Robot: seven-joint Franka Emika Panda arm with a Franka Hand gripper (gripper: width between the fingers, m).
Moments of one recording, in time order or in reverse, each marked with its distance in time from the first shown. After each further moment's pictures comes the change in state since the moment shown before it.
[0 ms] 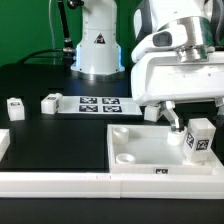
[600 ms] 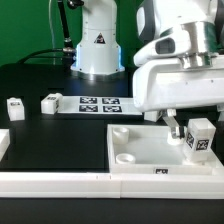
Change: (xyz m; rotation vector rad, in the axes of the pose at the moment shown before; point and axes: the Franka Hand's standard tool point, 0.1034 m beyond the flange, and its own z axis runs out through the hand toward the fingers) arm -0.004 -0.004 0.010 0.033 -0.176 0.026
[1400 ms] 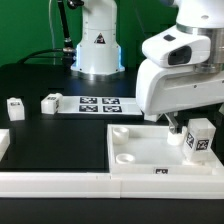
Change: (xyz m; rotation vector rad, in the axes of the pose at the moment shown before) arm 0.006 0.009 -0.006 0.079 -0.479 0.046
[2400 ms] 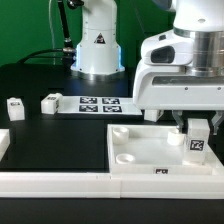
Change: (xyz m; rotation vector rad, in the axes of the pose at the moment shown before) arm -0.003 0.000 0.003 0.006 0.045 0.596
